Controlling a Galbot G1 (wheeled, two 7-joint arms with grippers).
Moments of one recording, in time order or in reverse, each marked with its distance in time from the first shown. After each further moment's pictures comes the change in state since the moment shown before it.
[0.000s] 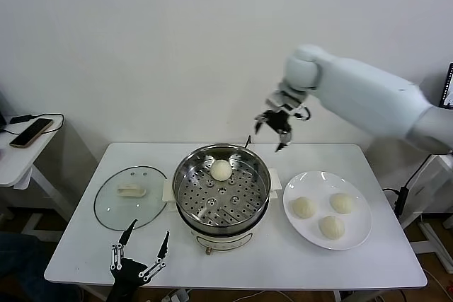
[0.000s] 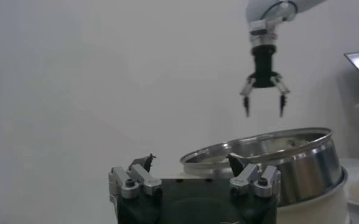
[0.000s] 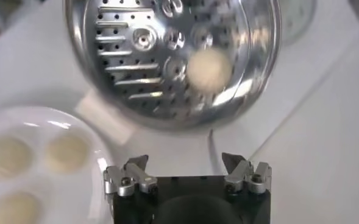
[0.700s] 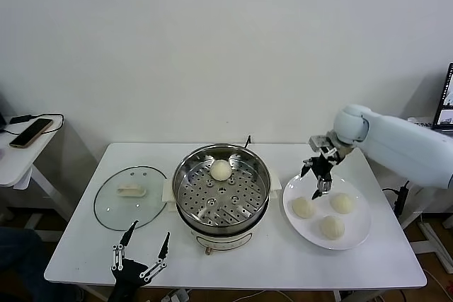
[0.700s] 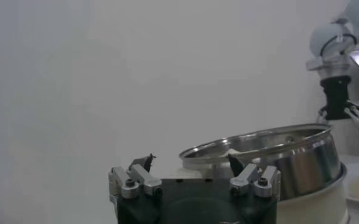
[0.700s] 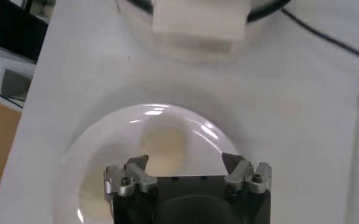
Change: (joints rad) left arm -0.005 -0.003 0.003 0.019 0.001 -0.001 -0.004; right arm -0.231 -0.116 -0.035 -0.008 0.046 -0.151 0.126
